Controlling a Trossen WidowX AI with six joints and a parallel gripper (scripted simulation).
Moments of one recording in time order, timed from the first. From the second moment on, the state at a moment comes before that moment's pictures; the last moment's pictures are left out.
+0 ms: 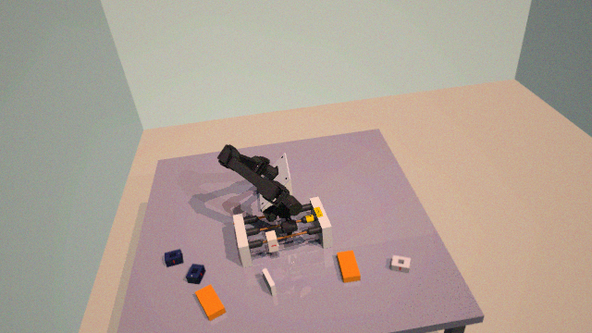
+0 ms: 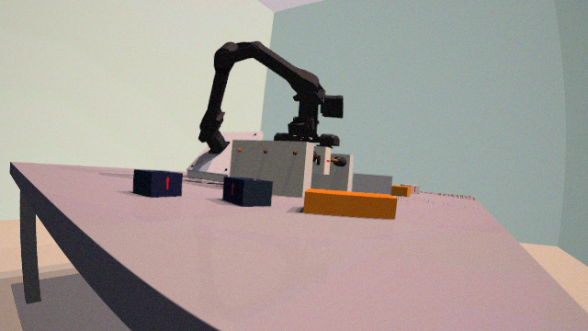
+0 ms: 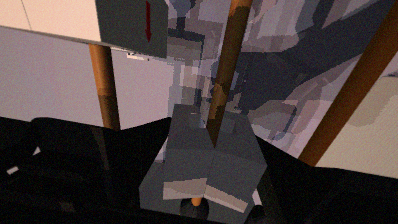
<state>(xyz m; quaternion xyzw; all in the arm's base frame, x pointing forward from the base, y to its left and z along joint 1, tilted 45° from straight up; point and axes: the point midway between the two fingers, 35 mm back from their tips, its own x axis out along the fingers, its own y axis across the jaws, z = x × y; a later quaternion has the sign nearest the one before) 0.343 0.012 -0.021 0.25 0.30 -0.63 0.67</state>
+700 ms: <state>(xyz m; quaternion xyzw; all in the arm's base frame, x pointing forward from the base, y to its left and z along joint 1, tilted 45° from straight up) 0.343 0.012 -0.021 0.25 0.30 -0.63 0.67</state>
